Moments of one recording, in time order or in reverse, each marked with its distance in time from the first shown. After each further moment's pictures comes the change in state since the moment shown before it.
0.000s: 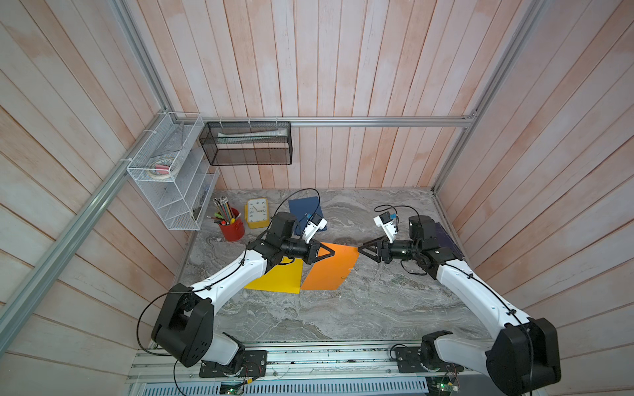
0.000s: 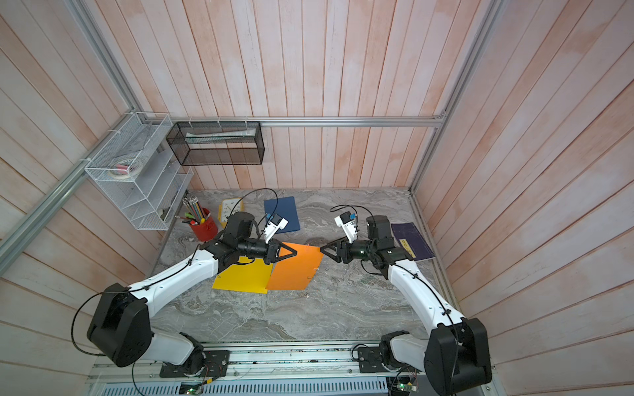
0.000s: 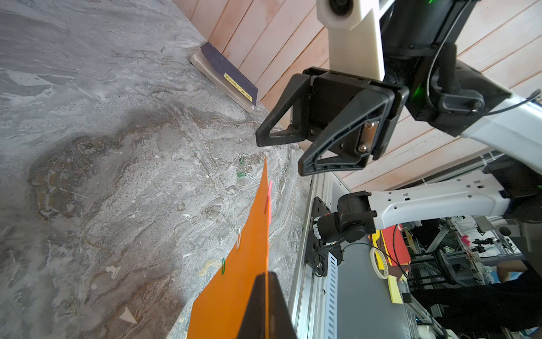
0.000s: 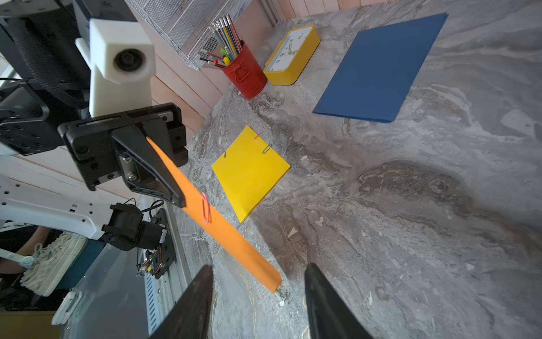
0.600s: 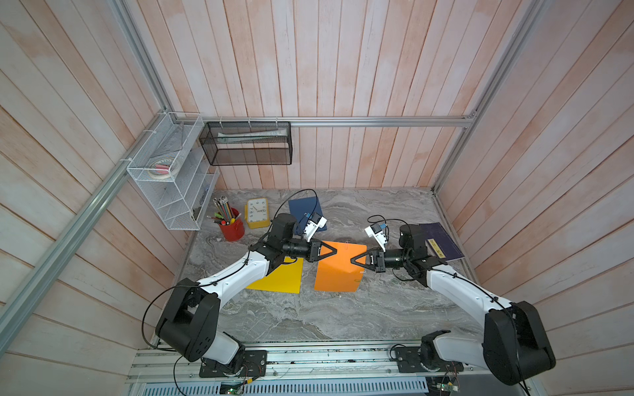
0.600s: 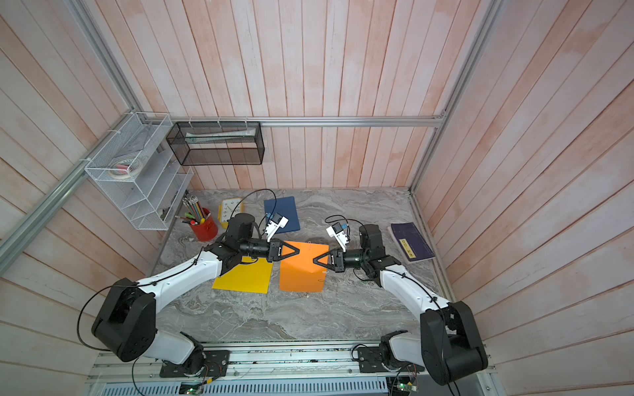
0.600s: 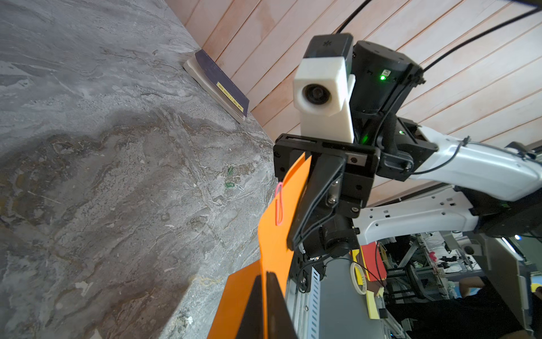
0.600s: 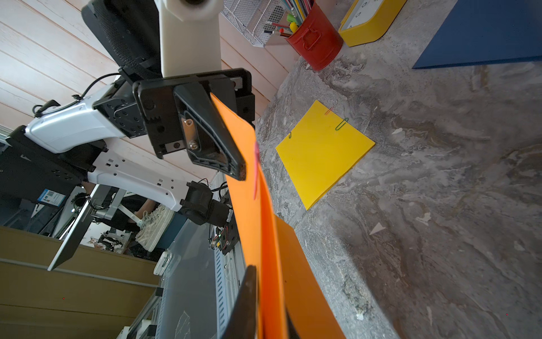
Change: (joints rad) left arm 0.000 0.039 -0.055 0.203 0.030 -0.191; right arm 0.053 0.079 -0.172 0.334 -0.285 0.239
